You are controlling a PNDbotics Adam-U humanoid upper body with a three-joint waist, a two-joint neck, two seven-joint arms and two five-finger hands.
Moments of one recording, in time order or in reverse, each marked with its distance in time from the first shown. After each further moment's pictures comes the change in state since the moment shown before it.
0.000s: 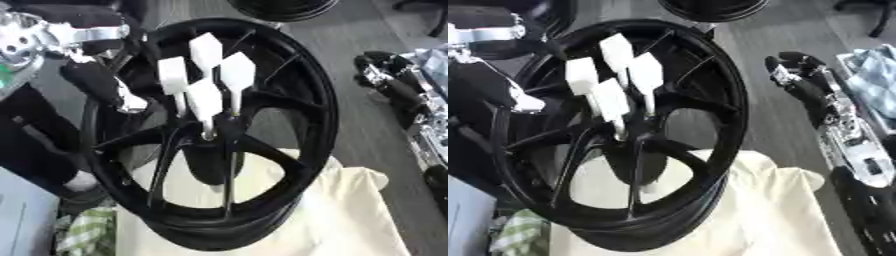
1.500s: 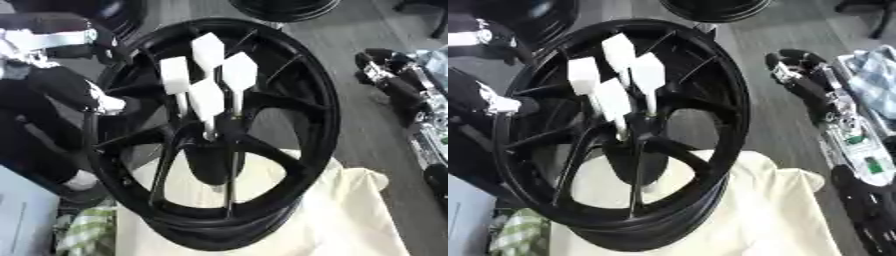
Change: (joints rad) left arm 0.082 0.111 0.036 -0.067 0.092 0.045 0.044; right arm -0.006 0.000 0.000 -0.006 -0.001 0.003 -0.011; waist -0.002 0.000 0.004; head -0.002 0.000
